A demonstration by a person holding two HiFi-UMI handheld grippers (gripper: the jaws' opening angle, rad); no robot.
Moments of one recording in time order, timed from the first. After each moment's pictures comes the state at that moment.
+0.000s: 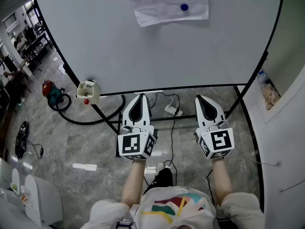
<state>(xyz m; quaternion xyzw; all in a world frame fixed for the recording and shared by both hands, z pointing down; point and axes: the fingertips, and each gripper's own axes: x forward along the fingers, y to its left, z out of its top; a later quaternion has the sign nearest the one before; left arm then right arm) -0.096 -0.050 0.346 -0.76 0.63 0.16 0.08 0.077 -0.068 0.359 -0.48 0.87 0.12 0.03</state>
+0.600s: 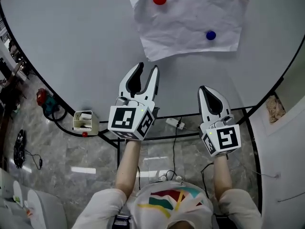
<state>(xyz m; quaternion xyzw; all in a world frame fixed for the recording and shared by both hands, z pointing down) -0.142 -0.286 0.226 -0.82 0.54 0.16 0.10 0.004 -0.265 0.280 -0.46 0.87 0.16 0.06</state>
